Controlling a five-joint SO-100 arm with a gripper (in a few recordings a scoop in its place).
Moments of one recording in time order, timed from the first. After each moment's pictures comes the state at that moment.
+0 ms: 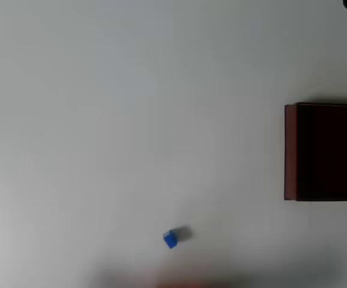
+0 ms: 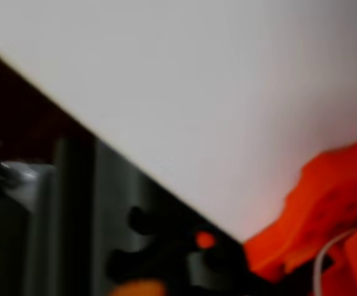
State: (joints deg) arm -99.1 119.2 110.5 104.3 138.3
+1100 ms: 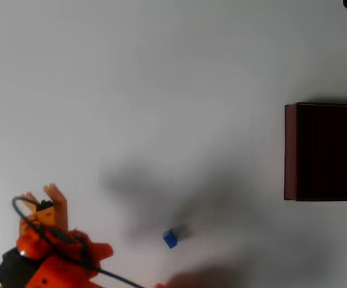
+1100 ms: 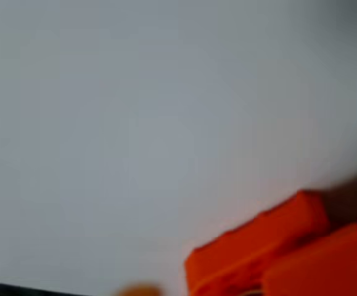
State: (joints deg) arm -51.5 107.1 106.6 104.3 115.6
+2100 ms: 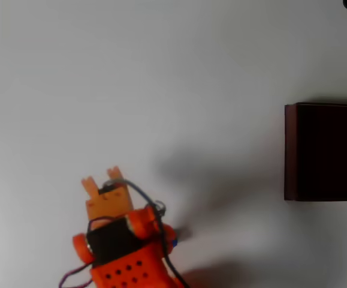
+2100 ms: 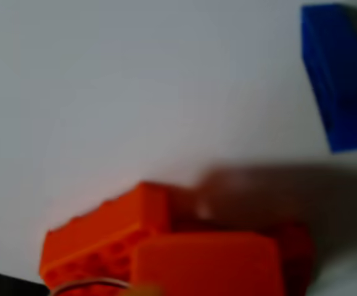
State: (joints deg) arm -24.3 119.1 119.9 104.3 86.7
